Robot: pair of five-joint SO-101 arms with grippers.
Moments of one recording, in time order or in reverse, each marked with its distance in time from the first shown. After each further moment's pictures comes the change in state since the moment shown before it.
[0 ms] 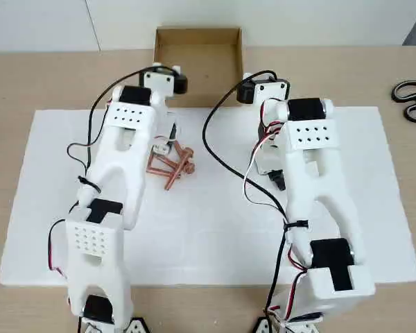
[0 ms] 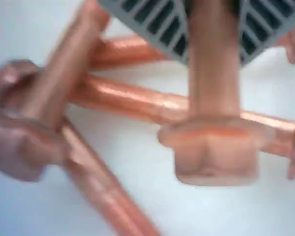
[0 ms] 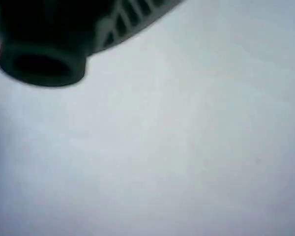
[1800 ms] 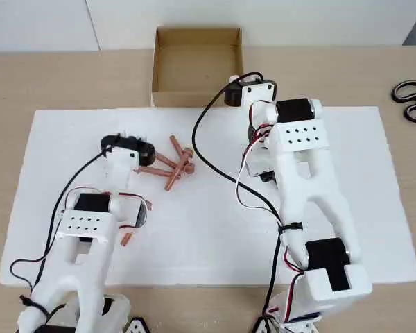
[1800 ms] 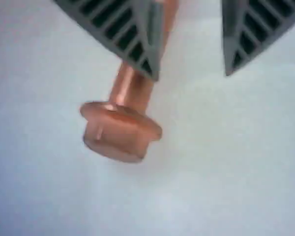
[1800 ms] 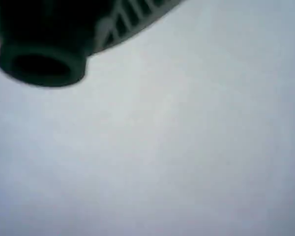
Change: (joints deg) left arm -7.0 -65.1 90.3 -35.4 -6.2; right arm -3.3 0.0 0.0 0.0 0.2
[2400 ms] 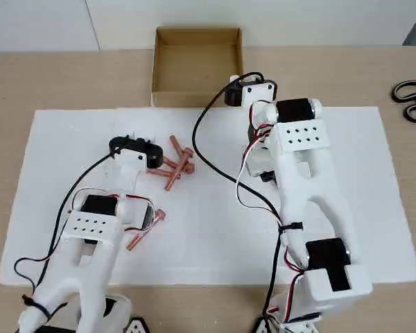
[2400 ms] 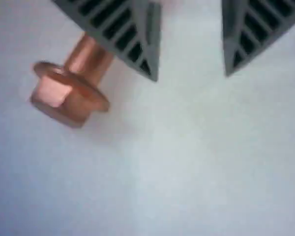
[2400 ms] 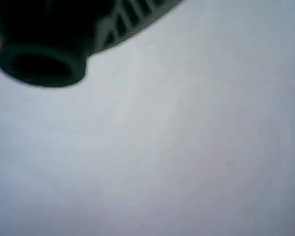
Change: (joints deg) left arm 3.4 -0.5 0.4 -0.2 2.1; right arm 0.0 0.0 0.0 0.0 0.0
